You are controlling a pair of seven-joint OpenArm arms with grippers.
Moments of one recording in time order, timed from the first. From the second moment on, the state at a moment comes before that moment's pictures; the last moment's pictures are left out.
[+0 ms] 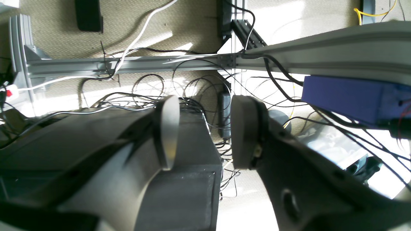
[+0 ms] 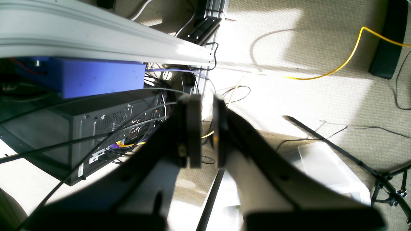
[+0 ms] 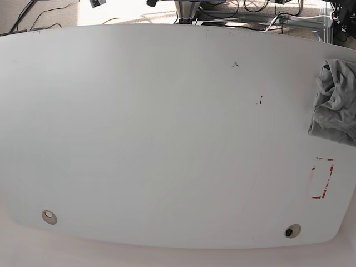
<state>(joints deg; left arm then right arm) 48.8 -5.5 -16.3 75.2 -4.5 -26.4 3.7 -47.8 12.7 13.8 72.6 5.7 37.6 -3.5</state>
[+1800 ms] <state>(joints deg) 7.5 -7.3 5.1 10.1 -4.8 -9.5 1.5 -11.8 9.4 -0.1 19.0 4.8 22.2 -2.5</state>
